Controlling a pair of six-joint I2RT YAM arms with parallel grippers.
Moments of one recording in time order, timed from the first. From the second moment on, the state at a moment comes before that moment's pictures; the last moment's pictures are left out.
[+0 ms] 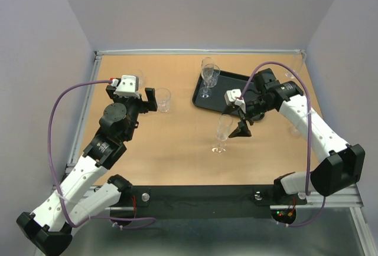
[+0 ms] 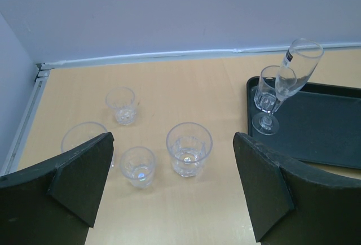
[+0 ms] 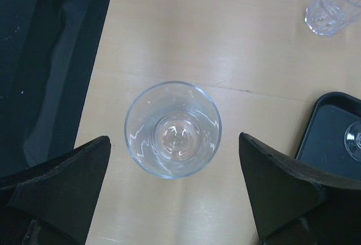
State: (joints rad) left arm -0.60 0.72 0.79 -0.07 -0.47 -0.04; right arm 0.36 1.37 1.29 -1.12 -1.02 -1.18
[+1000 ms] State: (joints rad) left arm -0.59 0.73 0.79 -0.07 -0.47 -0.04; right arm 0.44 1.40 1.32 -1.11 -0.99 -1.14
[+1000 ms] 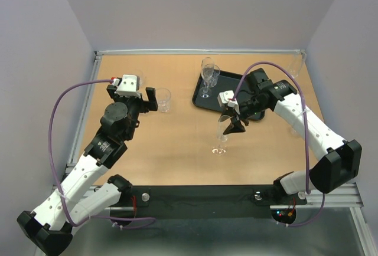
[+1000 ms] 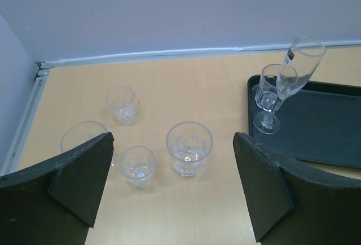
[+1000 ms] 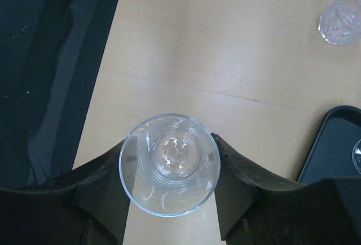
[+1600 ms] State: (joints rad) left arm -0.59 0.74 0.79 -0.06 -0.47 -0.04; right arm 0.37 1.40 1.49 -1.13 -0.97 -1.02
